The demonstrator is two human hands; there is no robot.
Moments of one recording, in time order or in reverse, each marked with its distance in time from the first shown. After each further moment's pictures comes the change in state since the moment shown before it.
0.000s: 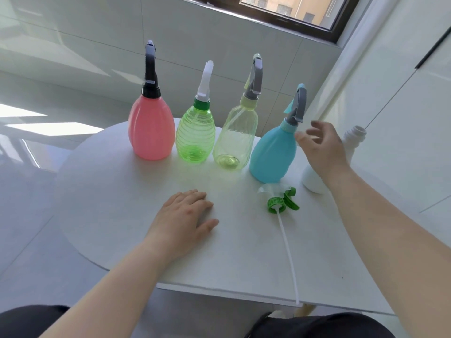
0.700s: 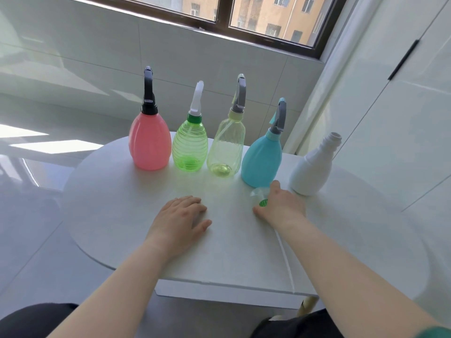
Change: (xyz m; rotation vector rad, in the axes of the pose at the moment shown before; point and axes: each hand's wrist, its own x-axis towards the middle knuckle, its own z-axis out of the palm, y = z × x) left_hand -0.001 0.004 -0.004 0.046 0.005 -0.020; right_hand -0.069 0.026 0.034 -0.860 -0.335 0.118
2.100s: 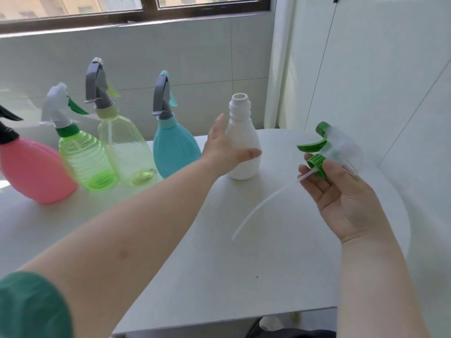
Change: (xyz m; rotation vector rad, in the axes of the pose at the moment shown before) left_hand 0.181 0.210 0.066 -0.589 -0.045 -0.163; right_hand 0.004 0.211 -0.016 2.144 0.169 -0.034
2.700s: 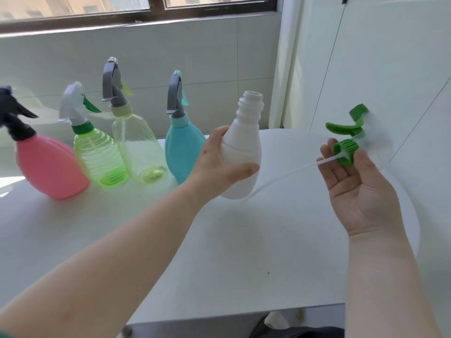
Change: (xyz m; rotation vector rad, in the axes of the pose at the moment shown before) left_hand -0.050 -0.009 -0.027 -0.063 0.022 0.135; right_hand -0.001 -0.003 0.010 0.227 0.069 -0.102
